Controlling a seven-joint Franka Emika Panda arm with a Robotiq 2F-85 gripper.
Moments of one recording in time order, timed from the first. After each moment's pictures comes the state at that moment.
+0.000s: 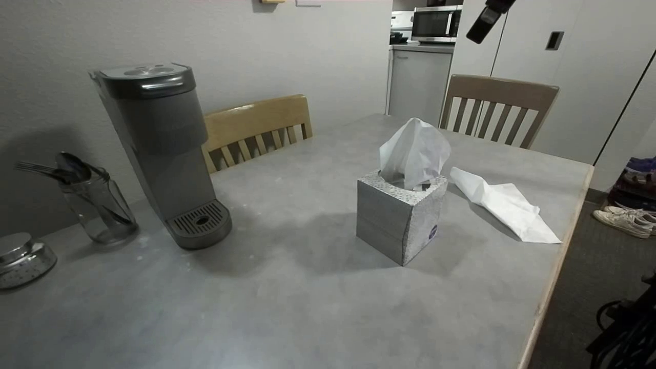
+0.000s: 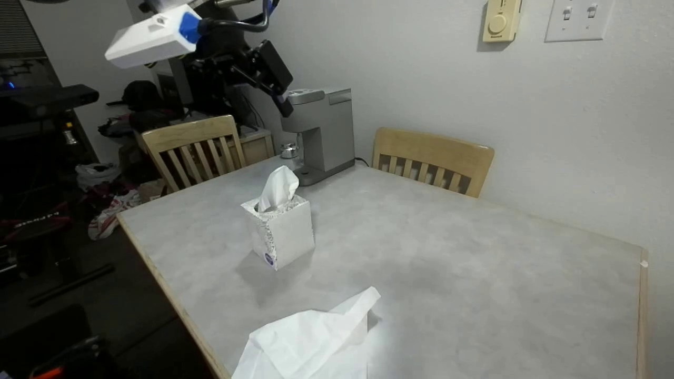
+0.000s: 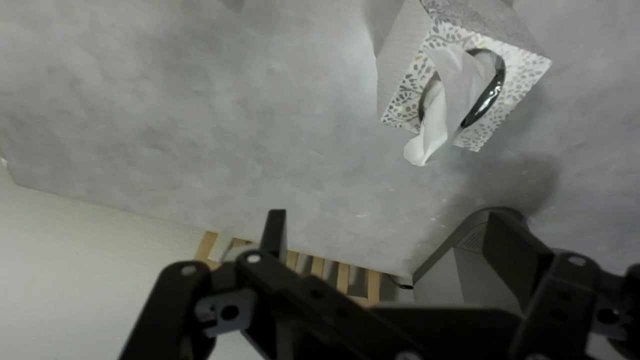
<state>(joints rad) 0.12 -0.38 -0.19 -2.53 -0.03 2.63 -0.35</state>
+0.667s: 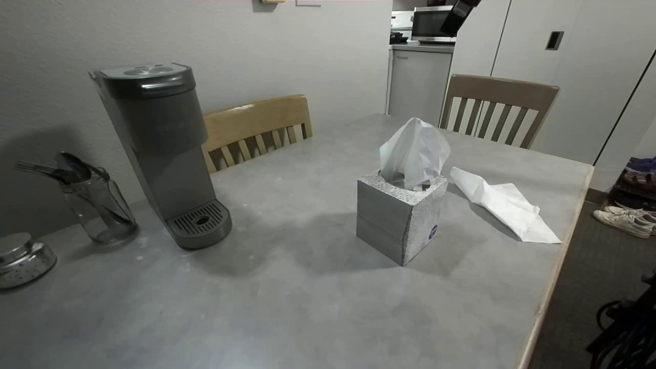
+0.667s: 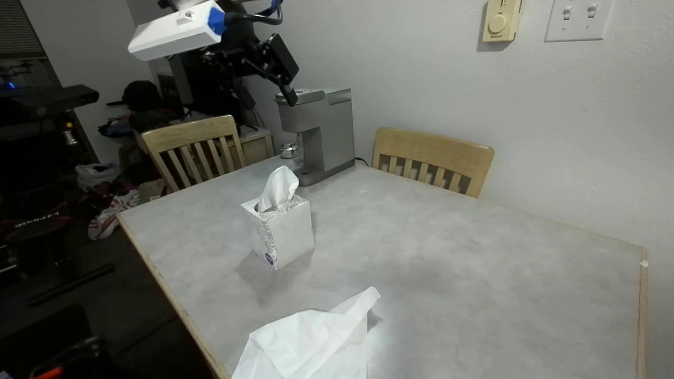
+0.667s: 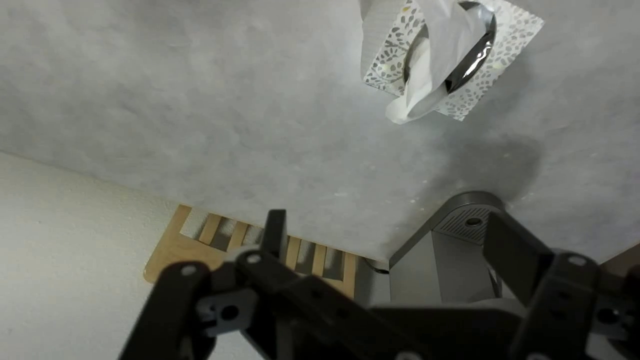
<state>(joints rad) 0.15 -0.30 -0.18 -2.45 0.01 2.63 -0.40</state>
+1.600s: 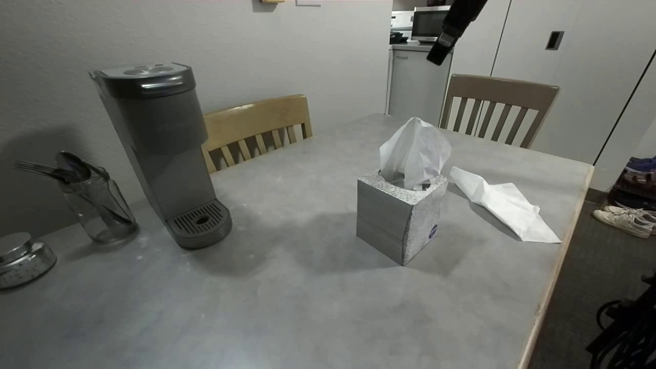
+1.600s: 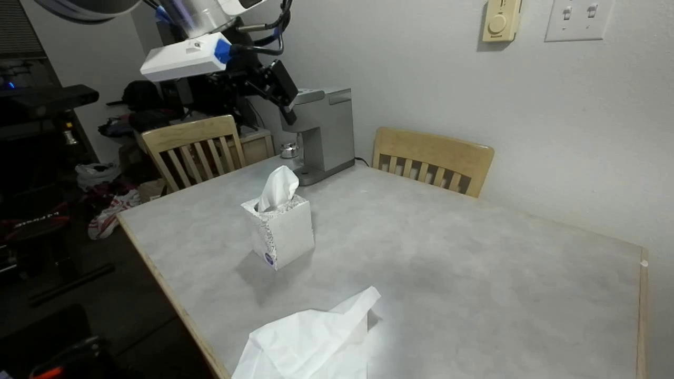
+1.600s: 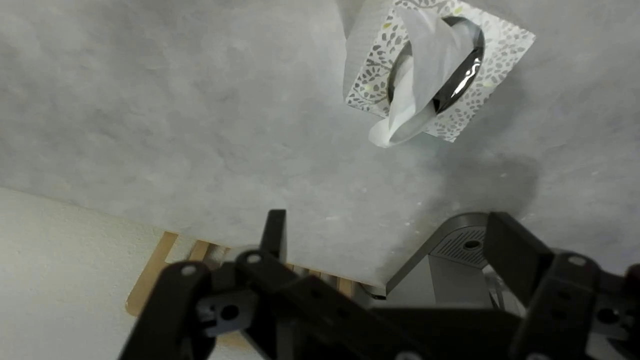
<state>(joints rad) 0.14 -0.23 -0.13 -2.44 0.01 2.66 -0.35</state>
